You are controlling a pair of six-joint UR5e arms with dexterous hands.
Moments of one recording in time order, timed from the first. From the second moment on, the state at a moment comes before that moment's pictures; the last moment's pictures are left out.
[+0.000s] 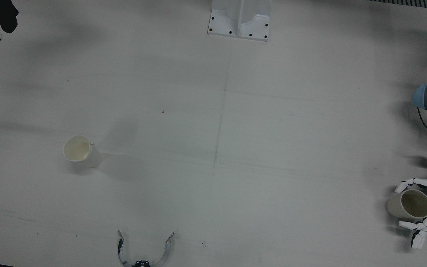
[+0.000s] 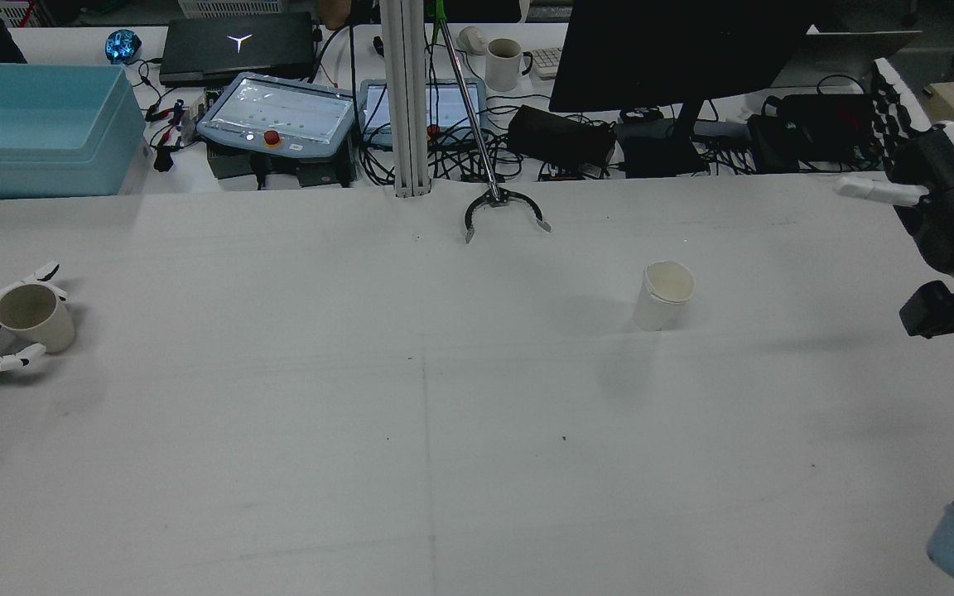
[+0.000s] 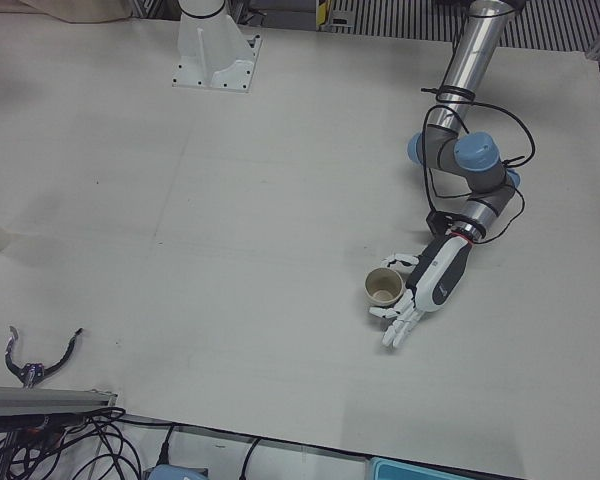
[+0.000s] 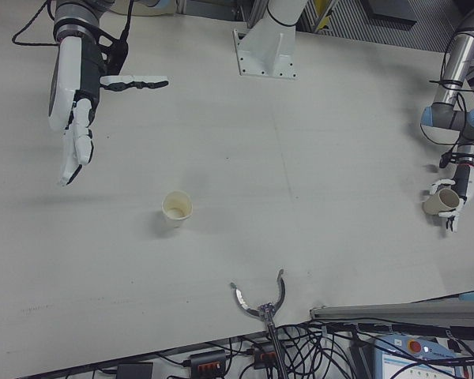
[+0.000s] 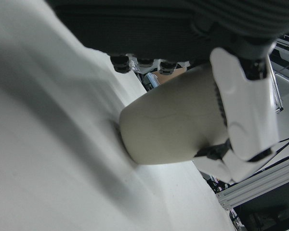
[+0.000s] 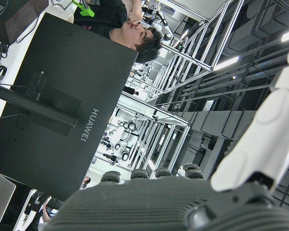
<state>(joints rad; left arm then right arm) -0.95 -1.69 -1.19 -0.48 1.44 0.65 0.91 -1.61 2.15 -3.49 -0.85 -0.50</state>
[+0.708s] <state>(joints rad) -0.96 -1.69 -1.21 -0.46 1.42 0.58 0.91 -1.61 2.14 -3.49 -0.85 -0.50</state>
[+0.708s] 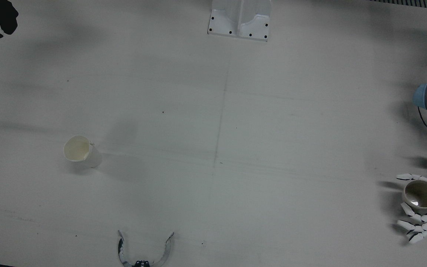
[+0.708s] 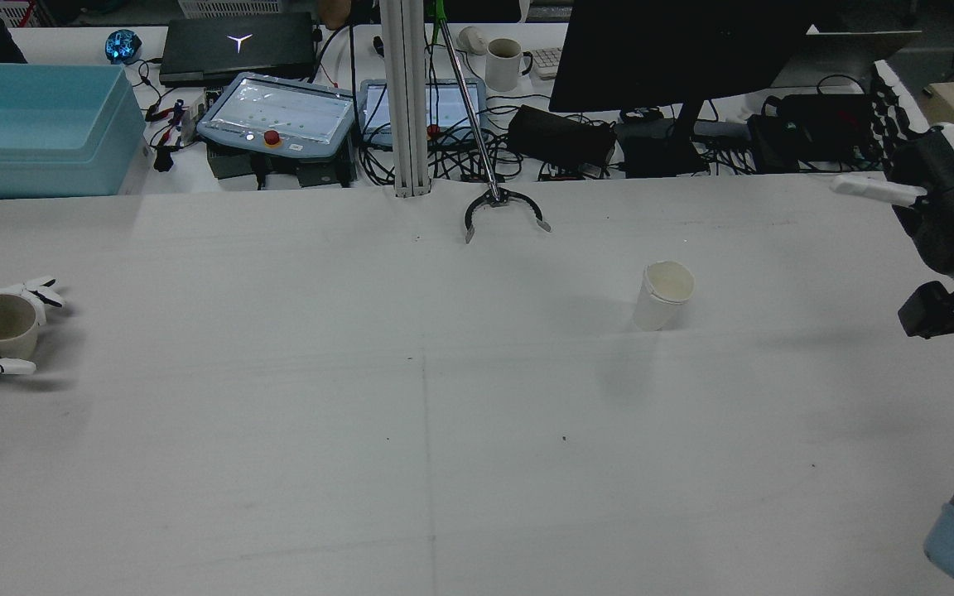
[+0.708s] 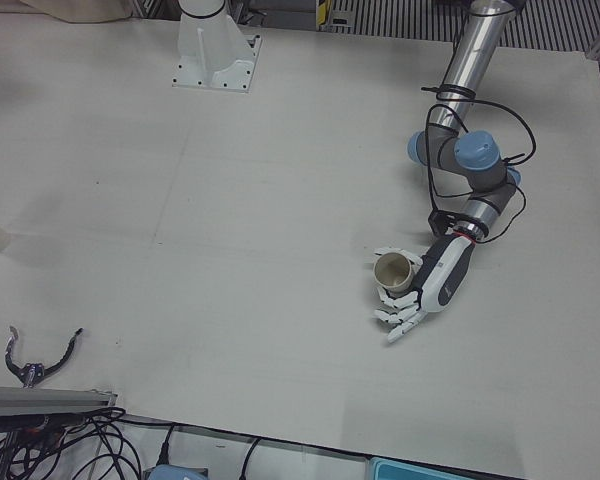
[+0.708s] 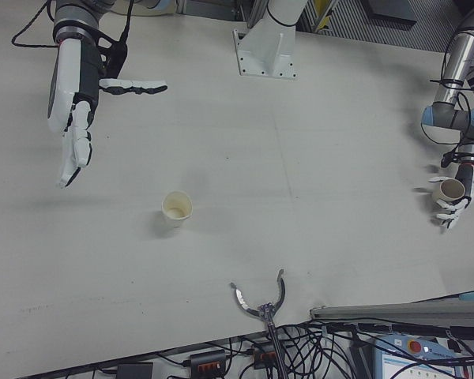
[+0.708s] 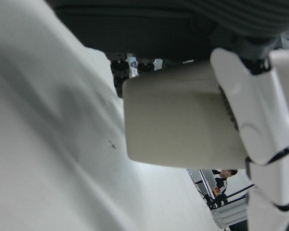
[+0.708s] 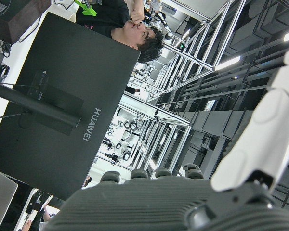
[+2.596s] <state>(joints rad) -0.98 -1.61 -1.29 -0.50 1.19 0.22 0.79 -1.45 1.78 -3.27 -0.83 -0.44</state>
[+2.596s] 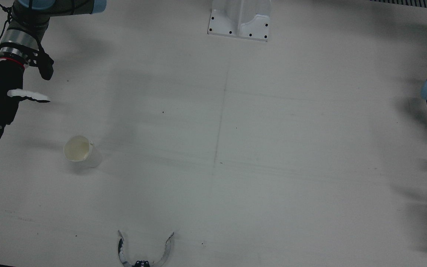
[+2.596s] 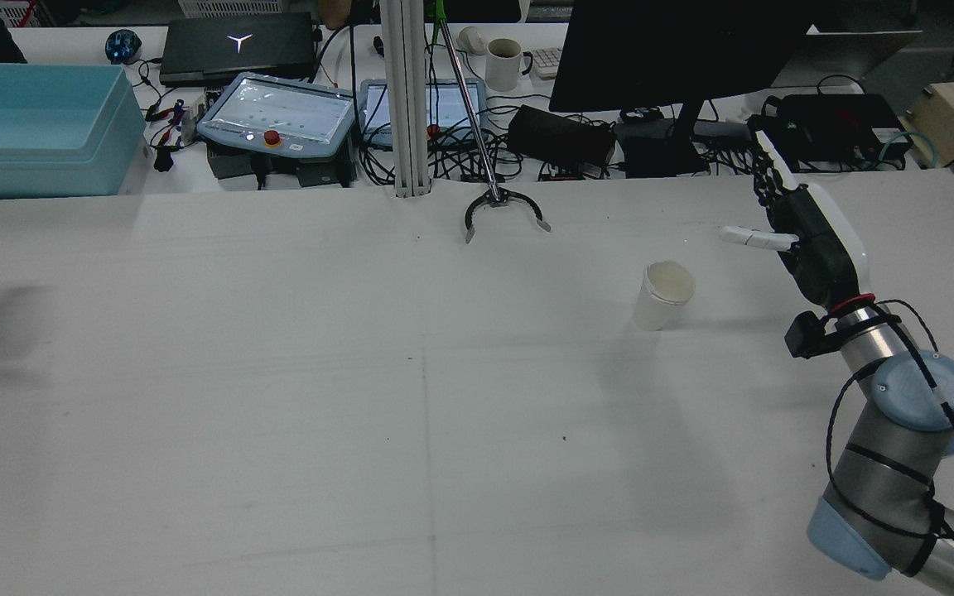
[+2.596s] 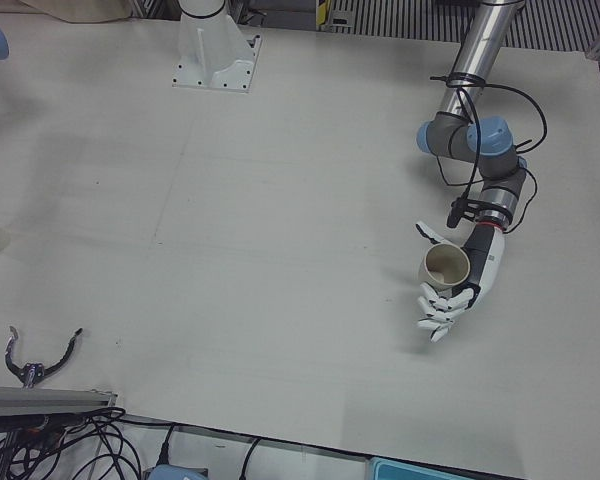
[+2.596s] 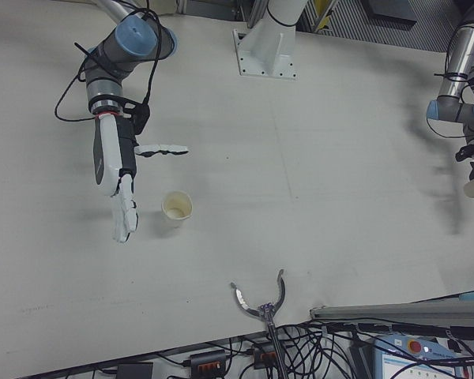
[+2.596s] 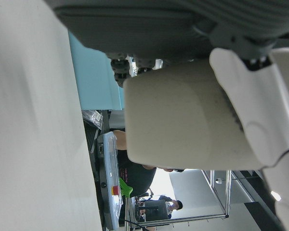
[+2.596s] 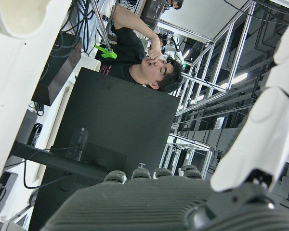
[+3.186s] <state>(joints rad) -0.98 -1.55 -1.36 -0.49 1.19 0.20 0.72 -1.45 1.63 -3.20 -0.77 -0.47</state>
